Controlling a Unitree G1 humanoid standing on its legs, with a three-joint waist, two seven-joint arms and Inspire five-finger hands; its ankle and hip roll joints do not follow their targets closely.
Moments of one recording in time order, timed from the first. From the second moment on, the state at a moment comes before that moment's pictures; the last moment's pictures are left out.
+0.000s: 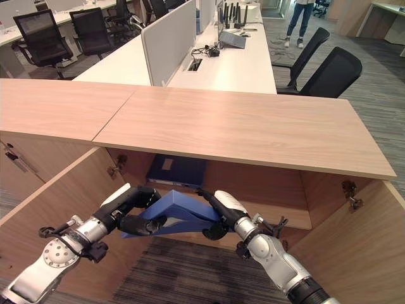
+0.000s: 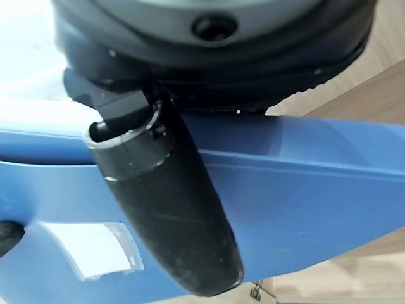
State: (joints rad) left arm 0.08 0.81 -0.28 -0.25 -0.27 -0.01 -0.14; right arm -0.14 -0.61 0.52 0.09 -0.24 -0.06 0.05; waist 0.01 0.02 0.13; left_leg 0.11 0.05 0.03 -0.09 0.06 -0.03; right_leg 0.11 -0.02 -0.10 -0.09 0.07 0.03
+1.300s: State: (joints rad) left arm 0.06 0.90 -0.32 -0.22 -0.39 0.02 -0.18; right arm -0.13 -0.54 0.59 0.25 -0.03 -0.07 0.13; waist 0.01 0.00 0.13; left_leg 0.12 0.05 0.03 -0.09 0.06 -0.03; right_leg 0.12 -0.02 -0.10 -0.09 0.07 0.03
